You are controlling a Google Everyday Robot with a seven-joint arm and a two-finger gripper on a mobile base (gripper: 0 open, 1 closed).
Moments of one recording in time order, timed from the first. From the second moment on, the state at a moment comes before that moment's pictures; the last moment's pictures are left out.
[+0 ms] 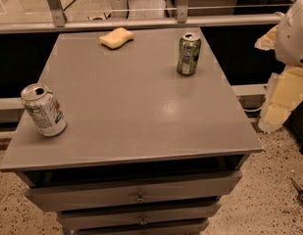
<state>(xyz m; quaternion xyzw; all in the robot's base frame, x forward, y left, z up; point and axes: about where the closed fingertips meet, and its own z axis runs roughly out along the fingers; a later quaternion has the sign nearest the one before) 0.438 -0.217 0.977 -0.60 0.78 -0.03 0.16</state>
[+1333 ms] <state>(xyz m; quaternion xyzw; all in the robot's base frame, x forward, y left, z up) 0.479 -0.098 0.929 -0.64 0.73 0.08 0.24</state>
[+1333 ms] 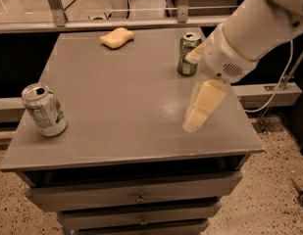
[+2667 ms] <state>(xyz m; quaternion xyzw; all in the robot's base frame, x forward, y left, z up) 0.513 0.042 0.907 -0.61 0.67 0.23 0.35</state>
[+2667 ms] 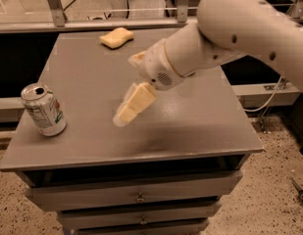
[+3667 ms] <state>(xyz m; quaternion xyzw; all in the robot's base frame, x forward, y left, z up) 0.540 0.196 0.912 -0.56 0.56 0.38 0.48</state>
